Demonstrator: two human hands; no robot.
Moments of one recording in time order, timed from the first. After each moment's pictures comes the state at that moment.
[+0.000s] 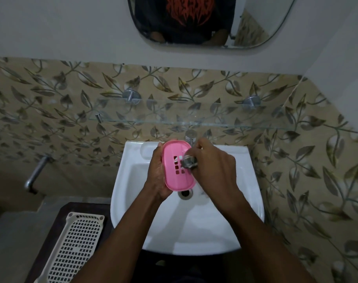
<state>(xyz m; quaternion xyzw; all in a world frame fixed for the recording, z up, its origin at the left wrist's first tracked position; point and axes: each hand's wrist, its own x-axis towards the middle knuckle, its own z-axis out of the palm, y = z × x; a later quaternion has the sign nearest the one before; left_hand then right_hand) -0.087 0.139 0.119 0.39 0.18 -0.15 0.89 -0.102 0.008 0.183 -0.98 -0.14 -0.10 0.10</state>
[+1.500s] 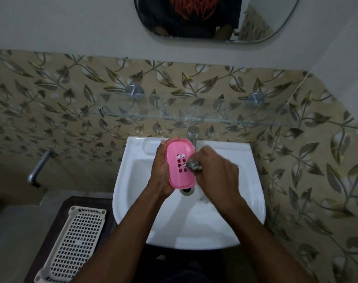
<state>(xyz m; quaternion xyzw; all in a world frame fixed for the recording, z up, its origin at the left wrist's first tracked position) -0.092 0.135 0.111 0.45 0.18 -0.11 0.87 -0.117 0.004 0.159 -0.97 -0.11 -0.12 0.17</state>
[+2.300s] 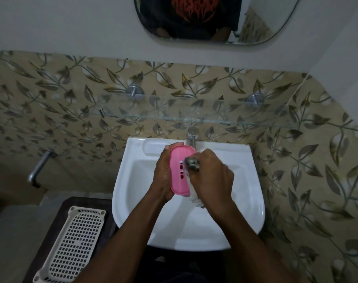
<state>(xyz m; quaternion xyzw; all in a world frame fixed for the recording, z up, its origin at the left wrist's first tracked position) -0.097 0.131 0.104 0.52 0.17 -0.08 0.83 -0.121 0.018 0.156 -0.97 -0.01 -0.10 0.22</state>
